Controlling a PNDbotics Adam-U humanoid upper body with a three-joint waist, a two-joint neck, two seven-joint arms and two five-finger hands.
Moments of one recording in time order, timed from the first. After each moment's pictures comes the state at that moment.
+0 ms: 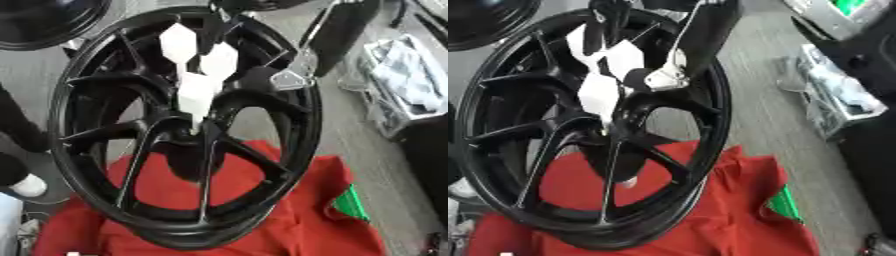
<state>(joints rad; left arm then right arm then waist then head) -0.34 0.55 0.06 -1.61 0.34 0.03 0.14 -1.15 -0.76 0.60 -1.75 0.06 -0.12 0.87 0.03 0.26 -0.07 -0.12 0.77</state>
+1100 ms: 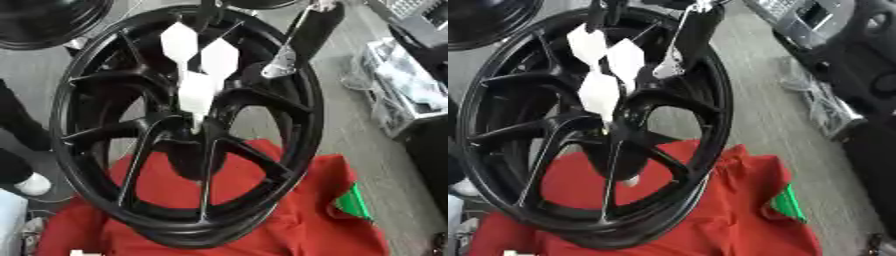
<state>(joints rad) -0.33 0.54 0.06 -1.61 0.34 0.03 0.13 -1.13 -0.69 0.57 -1.64 0.23 -0.21 0.71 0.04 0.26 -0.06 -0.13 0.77</state>
